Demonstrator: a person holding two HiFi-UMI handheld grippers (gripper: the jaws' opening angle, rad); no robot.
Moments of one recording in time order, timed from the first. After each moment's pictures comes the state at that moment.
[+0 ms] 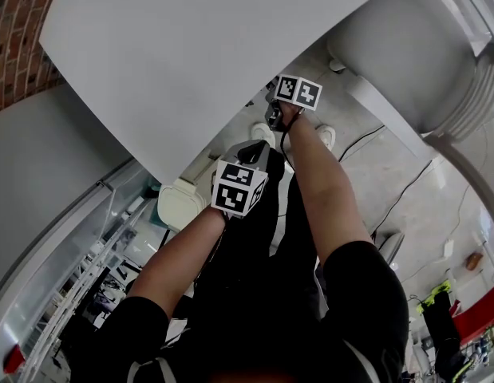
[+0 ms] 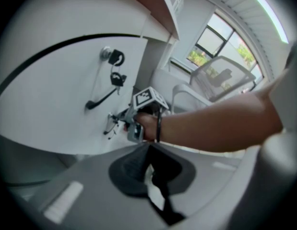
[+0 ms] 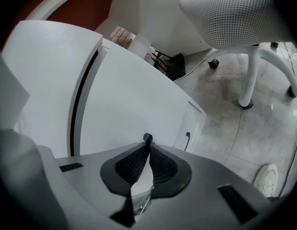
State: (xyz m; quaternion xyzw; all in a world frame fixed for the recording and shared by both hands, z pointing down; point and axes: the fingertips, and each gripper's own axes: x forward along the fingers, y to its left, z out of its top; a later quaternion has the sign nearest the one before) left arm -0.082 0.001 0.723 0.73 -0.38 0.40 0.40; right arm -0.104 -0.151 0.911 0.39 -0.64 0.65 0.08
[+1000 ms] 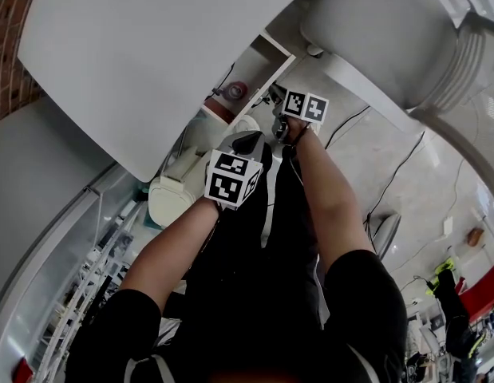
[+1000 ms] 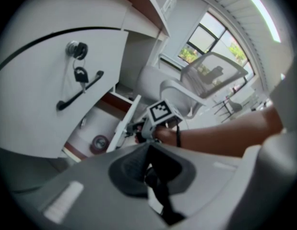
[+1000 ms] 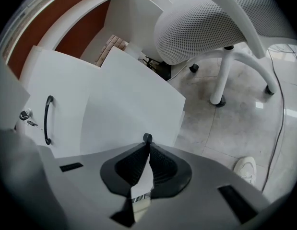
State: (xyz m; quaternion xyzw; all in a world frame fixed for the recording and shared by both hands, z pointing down) left arm -0.041 0.012 0.728 0.76 -0.33 0.40 0.40; right arm -0.021 -0.076 0.912 0.41 -0.63 0.66 0.09
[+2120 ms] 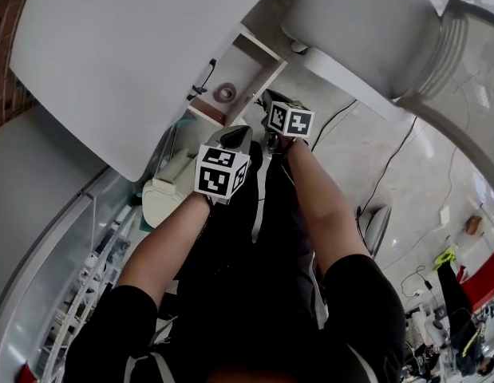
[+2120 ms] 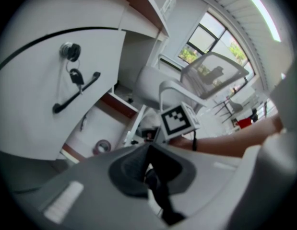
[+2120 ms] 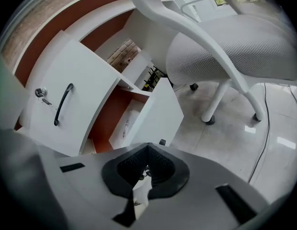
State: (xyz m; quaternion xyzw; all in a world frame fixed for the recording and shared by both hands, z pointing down) left arm -0.033 0.005 0.730 0.76 -0.33 0.40 0.40; right arm 0.004 -0.057 0.882 0.46 -0.67 0.57 0.14
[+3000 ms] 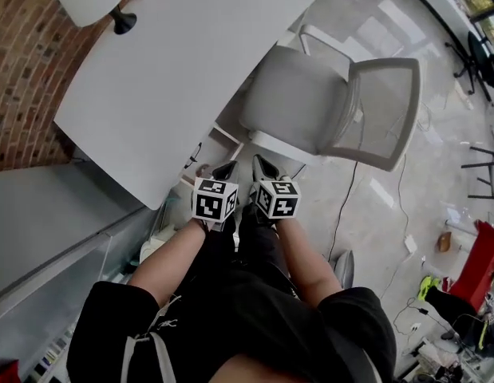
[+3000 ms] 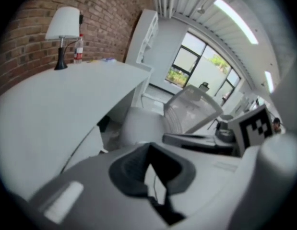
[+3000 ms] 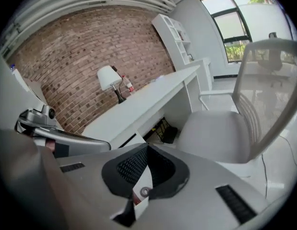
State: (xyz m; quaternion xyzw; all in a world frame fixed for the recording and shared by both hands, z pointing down) left arm 0.042 -0.073 0.499 0.83 -0.35 0.31 0.31; right arm 0.100 -0.078 0.526 0.57 -0.73 0.38 0.11
